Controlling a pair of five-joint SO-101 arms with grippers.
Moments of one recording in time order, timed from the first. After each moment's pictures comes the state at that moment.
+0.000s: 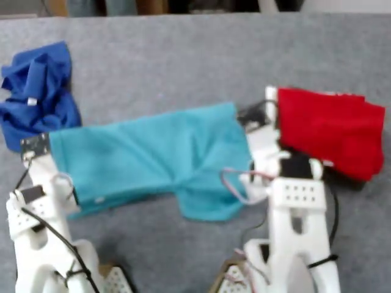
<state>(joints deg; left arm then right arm) -32.6 -47.3 71.2 58.1 -8.1 3.2 -42.9 54.8 74.3 27.8</state>
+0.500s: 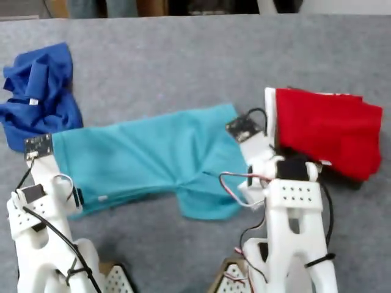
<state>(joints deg) -33.3 -47.5 71.1 58.7 -10.9 3.2 -42.9 57.3 75.4 37.1</state>
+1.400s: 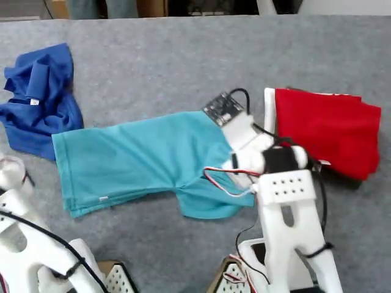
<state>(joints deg) -44.5 -47.6 44.8 71.6 -9.9 -9.4 -39.0 43.8 72.3 29.2</state>
